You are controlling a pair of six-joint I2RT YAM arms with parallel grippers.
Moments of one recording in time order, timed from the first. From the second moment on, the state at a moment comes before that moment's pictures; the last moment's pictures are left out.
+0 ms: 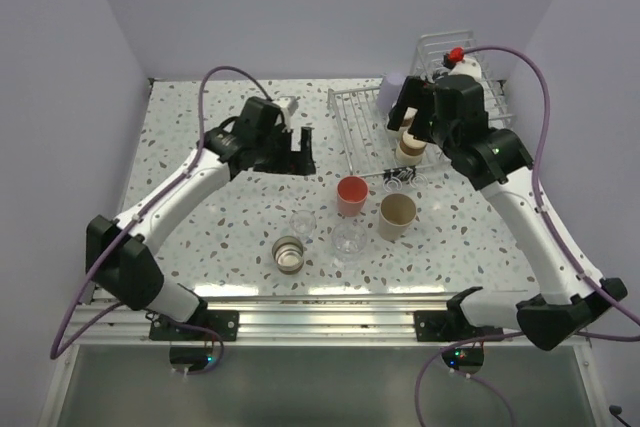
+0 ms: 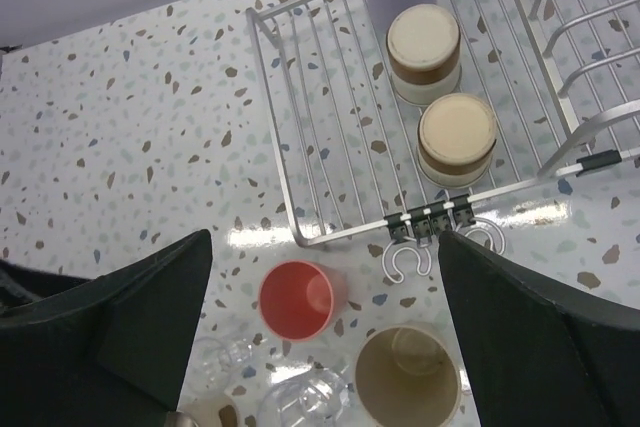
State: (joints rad) left arm -0.50 1.46 1.32 -0.69 0.13 -0.41; right arm 0.47 1.29 1.55 -0.75 0.36 0.52
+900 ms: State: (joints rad) left arm -0.68 1.88 1.47 -0.53 0.09 -0.36; right arm 0.48 1.21 1.66 -1.09 0.50 0.53
